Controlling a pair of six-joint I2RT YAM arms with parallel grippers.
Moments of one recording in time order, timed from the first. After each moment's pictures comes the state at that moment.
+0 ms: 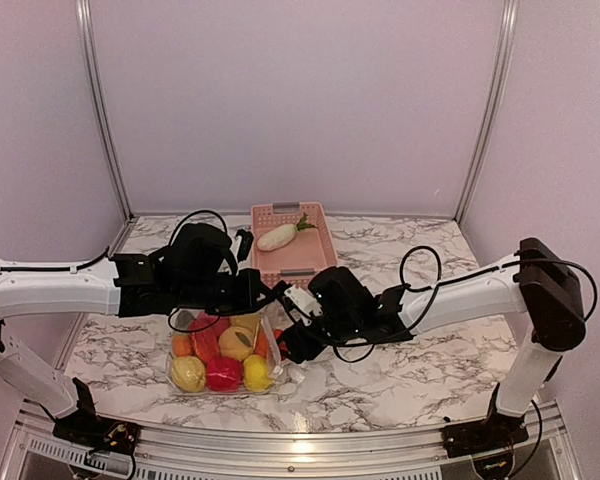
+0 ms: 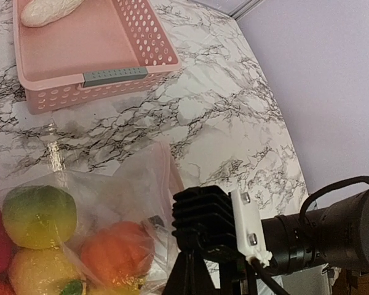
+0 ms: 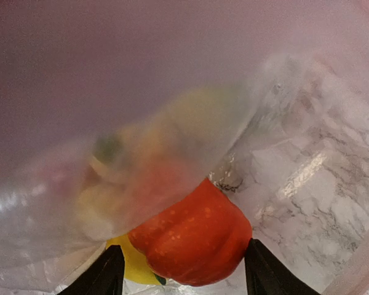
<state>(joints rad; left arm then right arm) -1.00 1.42 1.00 -0.16 -0.01 -0.83 1.05 1.74 1.00 0.01 -0.15 0.29</state>
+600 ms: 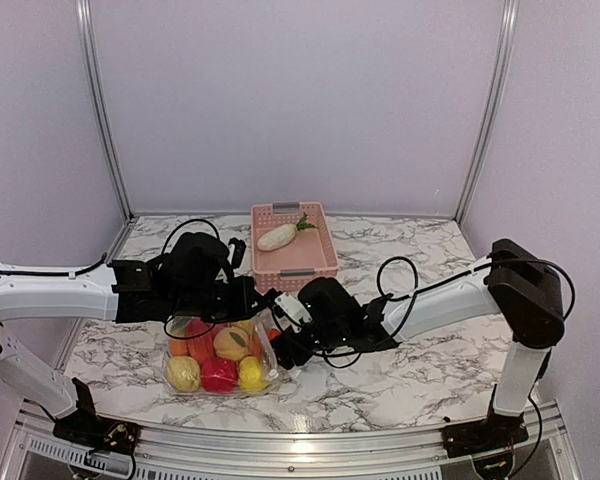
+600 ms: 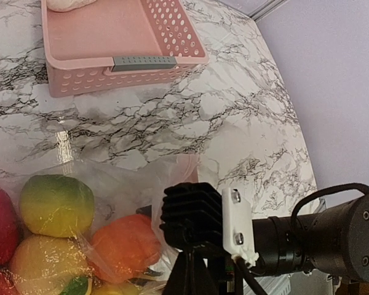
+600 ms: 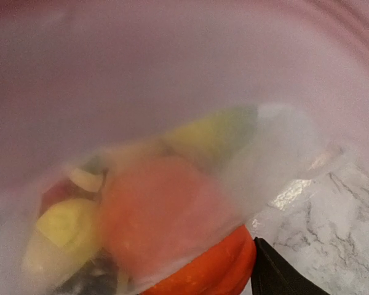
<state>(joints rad) -1.01 1.40 0.94 -0.18 -0.07 -0.87 1.07 1.86 1.01 0.14 -0.14 0.26</state>
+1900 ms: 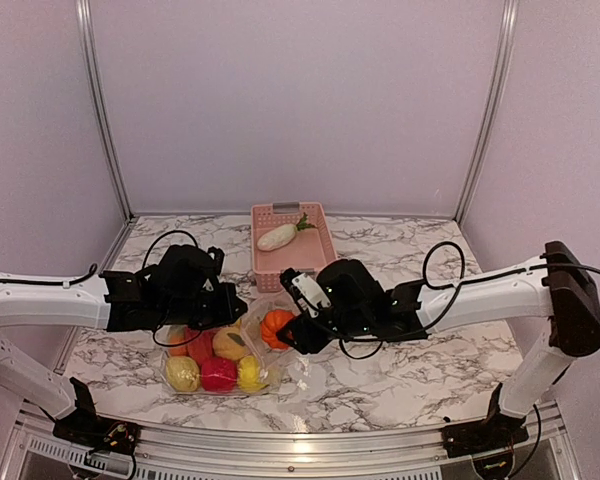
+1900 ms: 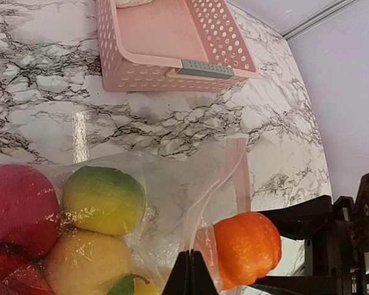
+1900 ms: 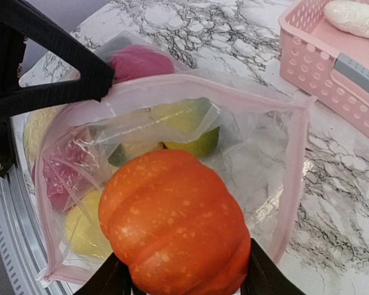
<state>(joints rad) -0.96 1.34 0.82 -0.15 -0.13 -0.92 1.08 1.65 0.98 -0.02 -0.04 0.31</state>
